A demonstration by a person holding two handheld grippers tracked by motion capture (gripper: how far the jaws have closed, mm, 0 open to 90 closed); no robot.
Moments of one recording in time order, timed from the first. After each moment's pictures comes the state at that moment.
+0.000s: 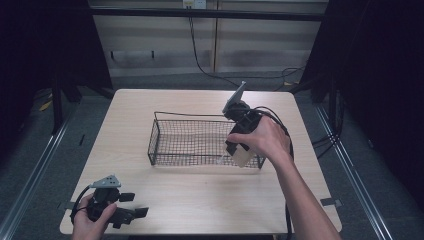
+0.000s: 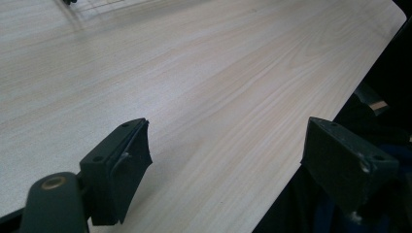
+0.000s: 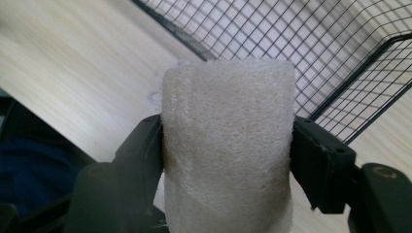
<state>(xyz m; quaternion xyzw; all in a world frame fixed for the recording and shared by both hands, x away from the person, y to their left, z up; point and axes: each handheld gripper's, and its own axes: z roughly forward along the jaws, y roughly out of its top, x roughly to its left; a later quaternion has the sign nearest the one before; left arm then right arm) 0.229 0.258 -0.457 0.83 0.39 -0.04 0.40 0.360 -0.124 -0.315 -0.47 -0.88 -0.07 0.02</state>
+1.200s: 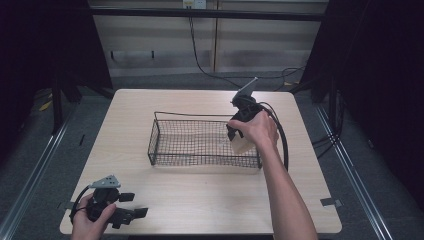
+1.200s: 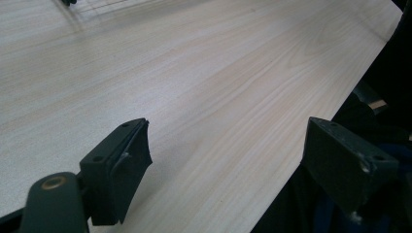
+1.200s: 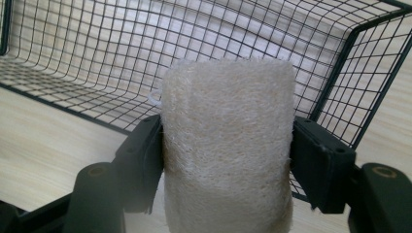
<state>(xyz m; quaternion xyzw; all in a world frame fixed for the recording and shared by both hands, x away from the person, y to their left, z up) 0.229 0.259 -0.456 0.83 0.39 -0.04 0.40 0.411 -0.146 -0.349 -0.62 -0.78 -0.09 0.02</state>
